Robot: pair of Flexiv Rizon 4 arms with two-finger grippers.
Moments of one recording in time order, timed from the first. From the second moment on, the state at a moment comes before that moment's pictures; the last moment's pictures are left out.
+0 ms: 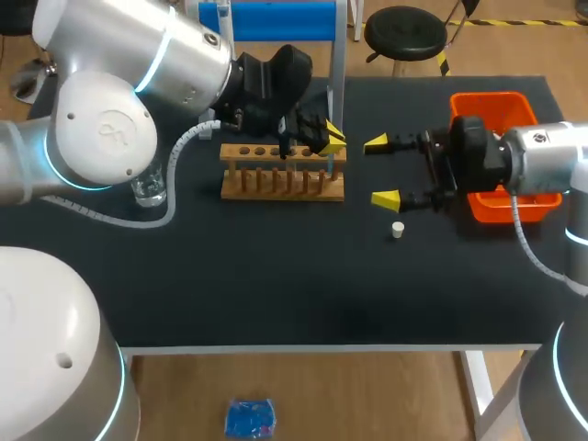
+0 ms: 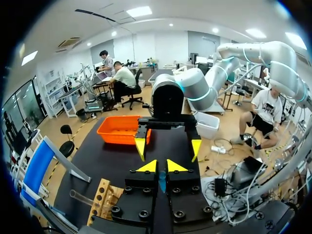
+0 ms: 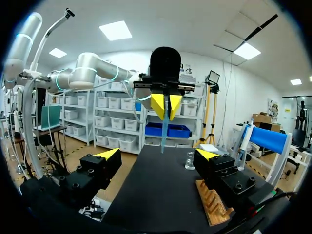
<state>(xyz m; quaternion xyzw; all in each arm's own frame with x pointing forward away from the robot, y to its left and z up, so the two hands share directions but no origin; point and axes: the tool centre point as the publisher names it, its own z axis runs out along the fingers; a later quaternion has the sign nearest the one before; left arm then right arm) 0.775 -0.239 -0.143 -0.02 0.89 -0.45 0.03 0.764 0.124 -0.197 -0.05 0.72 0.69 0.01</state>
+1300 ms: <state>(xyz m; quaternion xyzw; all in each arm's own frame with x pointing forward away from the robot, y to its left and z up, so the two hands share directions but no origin) 0.775 -0.239 -0.143 -0.02 0.89 -0.45 0.03 0.774 0.191 -0.180 -0.06 0.70 0.71 -0.05</state>
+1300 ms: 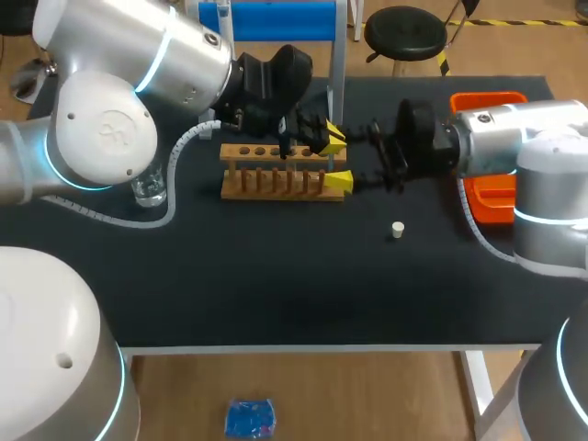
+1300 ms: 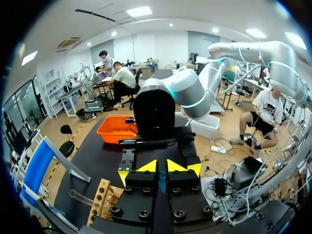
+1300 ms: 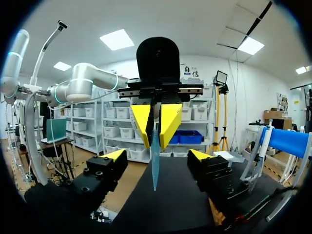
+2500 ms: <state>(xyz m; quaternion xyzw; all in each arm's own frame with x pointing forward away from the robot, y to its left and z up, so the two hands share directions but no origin) 0.775 -0.239 -0.143 -0.02 0.89 -0.45 0.03 0.774 0.178 -0.181 -0.06 0.71 0.70 -0.06</state>
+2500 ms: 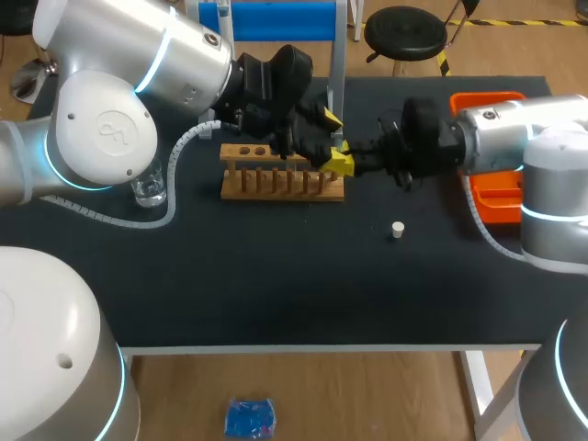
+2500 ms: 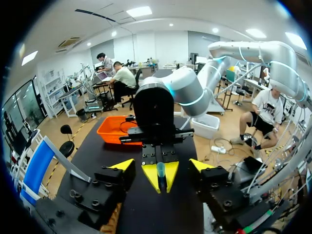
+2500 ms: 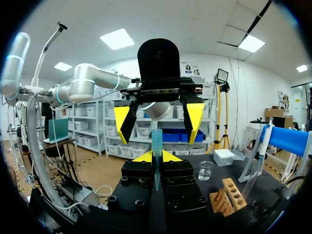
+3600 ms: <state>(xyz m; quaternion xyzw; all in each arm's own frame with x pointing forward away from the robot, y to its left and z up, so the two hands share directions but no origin) 0.775 -0.239 -0.143 -0.02 0.89 -0.45 0.03 0.759 0.068 -0.216 0.00 0.72 0.69 -0.04</state>
